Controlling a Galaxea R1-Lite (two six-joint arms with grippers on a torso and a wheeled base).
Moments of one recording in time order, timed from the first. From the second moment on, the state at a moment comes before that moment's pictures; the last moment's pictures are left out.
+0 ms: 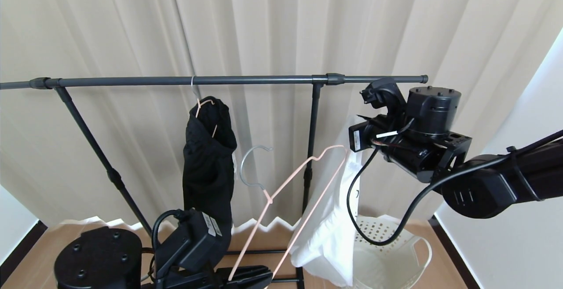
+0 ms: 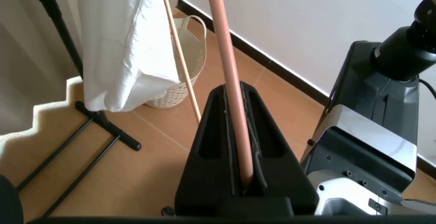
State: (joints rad) left arm -0.80 1.61 -0.17 -1.10 -0.27 -0.09; right arm 0.49 1.91 -1.02 -0.74 -0.26 -0.10
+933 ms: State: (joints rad) left arm -0.83 1.60 -0.16 -1.11 -0.27 -0.08; right arm 0.54 1.98 -1.31 -0.44 -0.53 0.01
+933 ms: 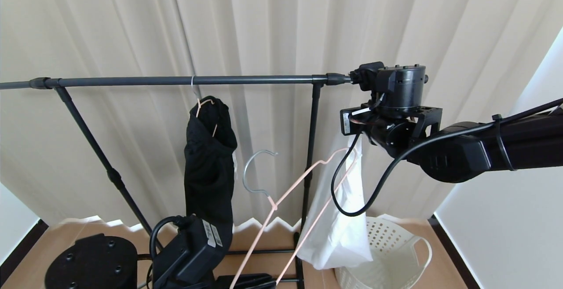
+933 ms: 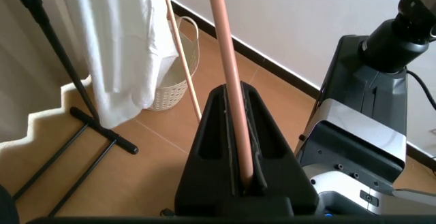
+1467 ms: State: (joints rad) left arm -0.81 1.65 -0.17 -1.16 -0.24 -0.08; right arm 0.59 1.97 -1.30 -0.44 -0.62 0.07
